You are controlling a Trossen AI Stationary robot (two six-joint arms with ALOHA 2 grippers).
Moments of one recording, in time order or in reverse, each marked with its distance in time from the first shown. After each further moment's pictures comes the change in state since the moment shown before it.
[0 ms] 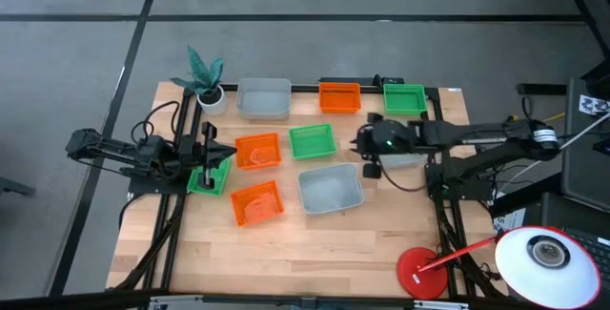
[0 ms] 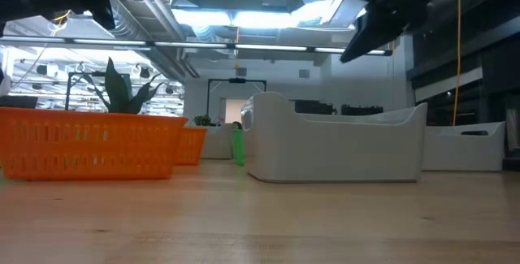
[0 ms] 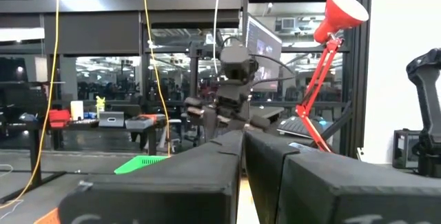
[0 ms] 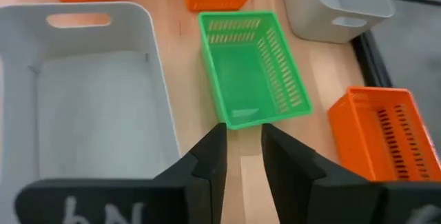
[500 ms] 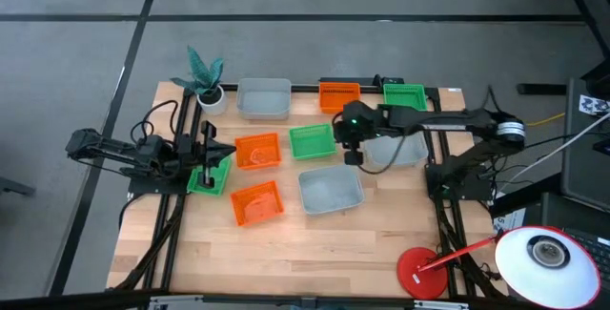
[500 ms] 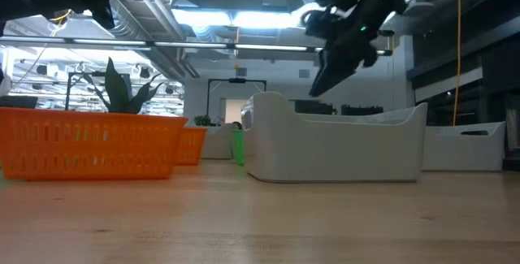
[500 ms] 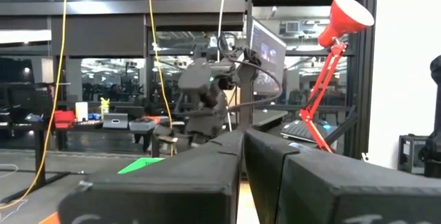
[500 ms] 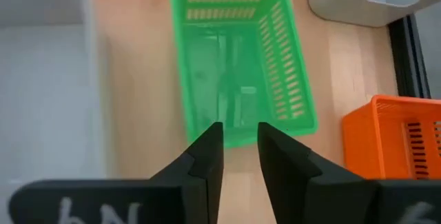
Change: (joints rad) left arm 0.000 0.000 0.000 0.014 -0.018 0.000; right arm -0.192 0.335 0.165 0.029 -0.165 -0.182
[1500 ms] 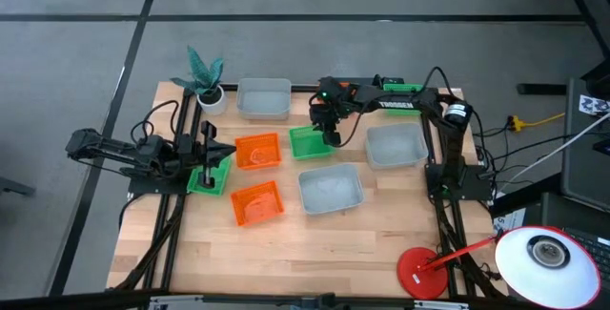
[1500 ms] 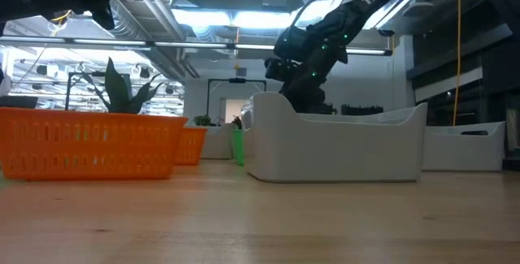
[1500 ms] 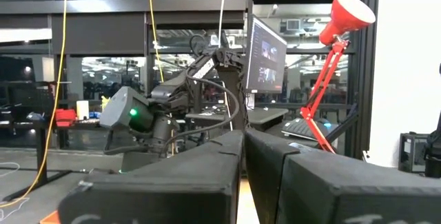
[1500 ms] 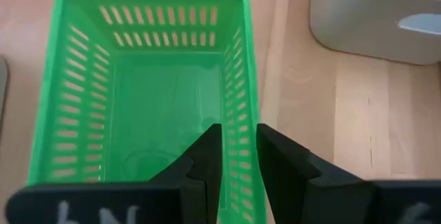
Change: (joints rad) left arm 0.000 0.000 0.000 -0.008 -0.001 0.001; right arm -0.208 0.424 0.295 0.051 -0.297 -0.208
